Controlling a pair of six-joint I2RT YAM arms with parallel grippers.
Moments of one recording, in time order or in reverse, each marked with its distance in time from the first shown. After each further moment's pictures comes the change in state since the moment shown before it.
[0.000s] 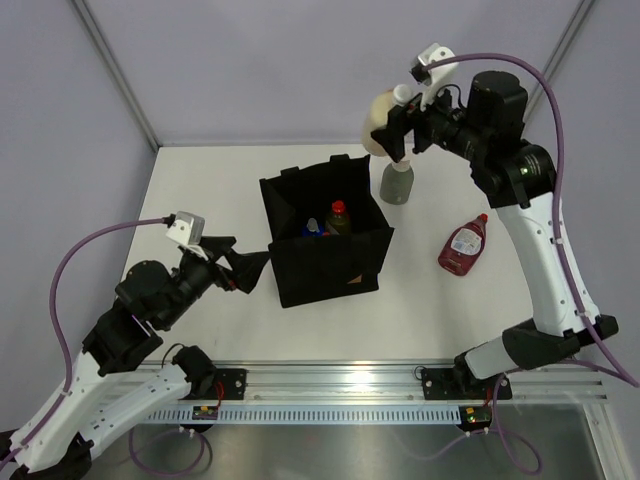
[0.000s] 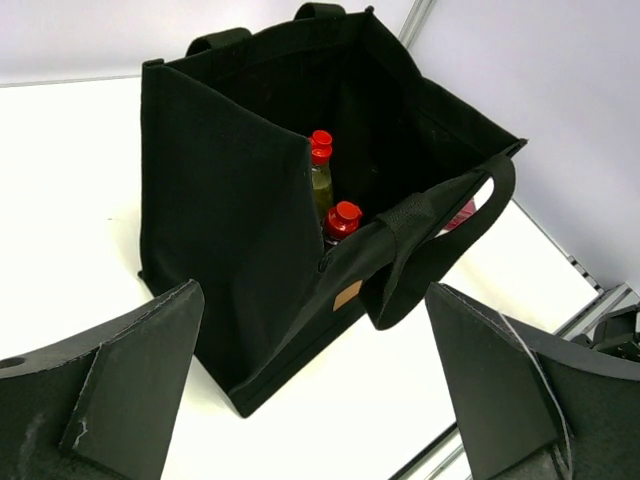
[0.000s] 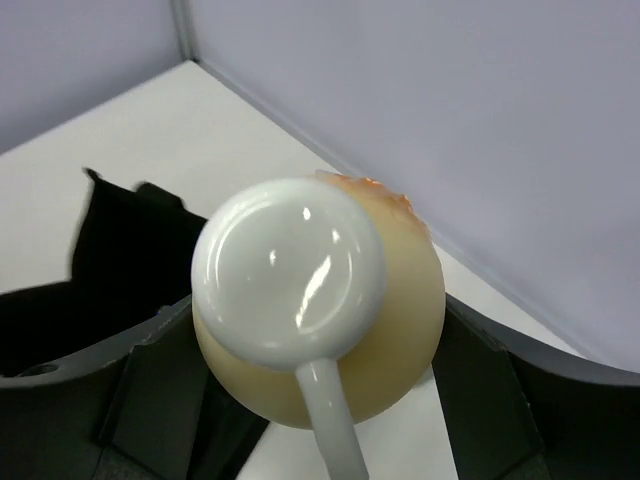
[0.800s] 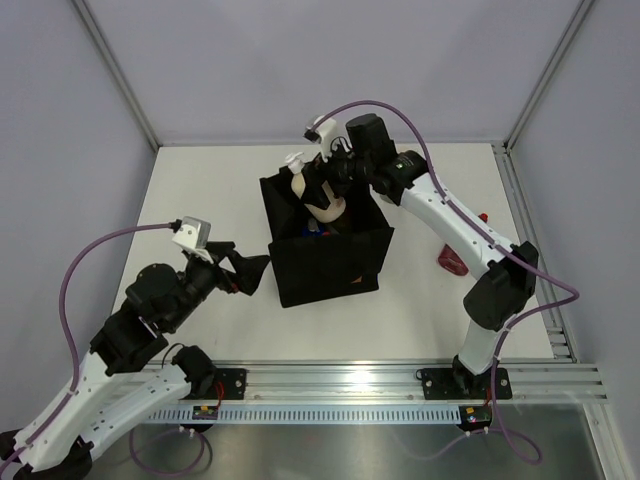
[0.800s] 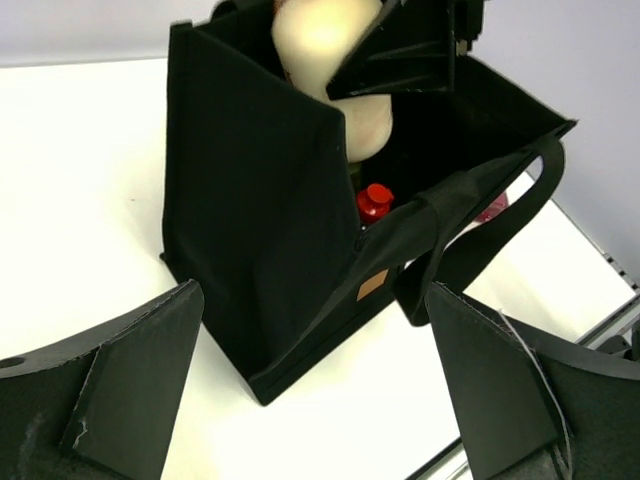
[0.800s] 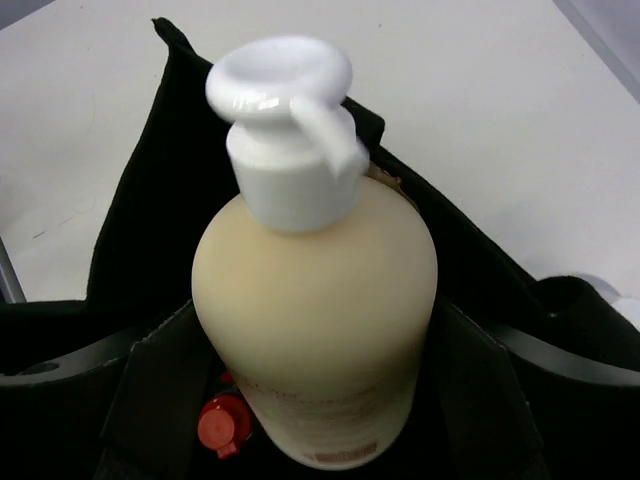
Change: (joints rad) left arm 0.000 -0.025 -0.062 0.001 -0.045 0.011; right arm 0.256 0.335 -0.130 0.080 -0.077 0.026
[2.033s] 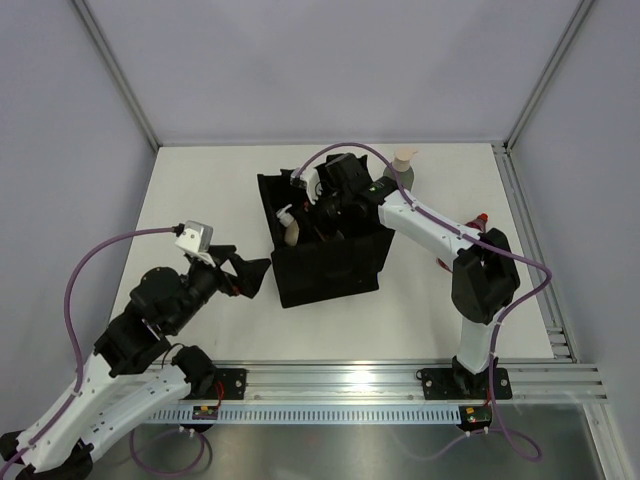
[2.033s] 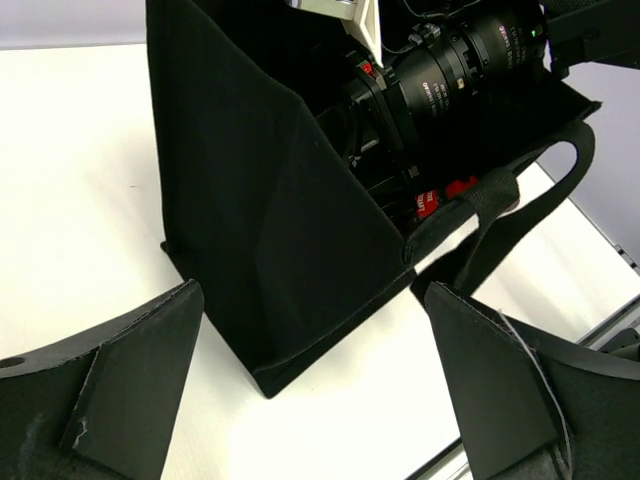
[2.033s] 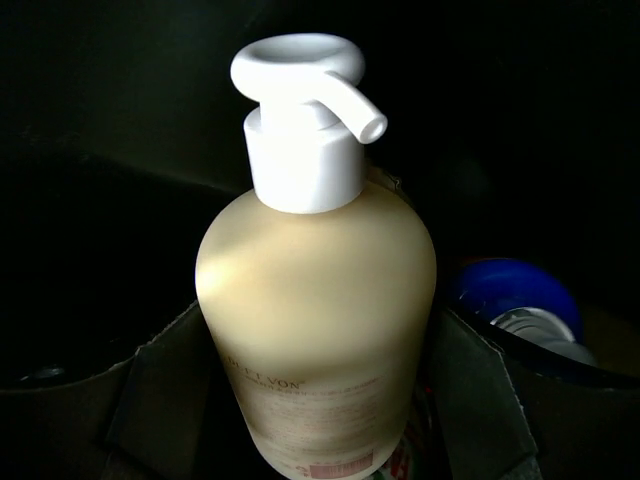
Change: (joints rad) left arm 0.001 -0.027 -0.058 0.015 -0.001 -0.002; right arm 0.046 0.087 -0.243 0.078 -0.230 0.033
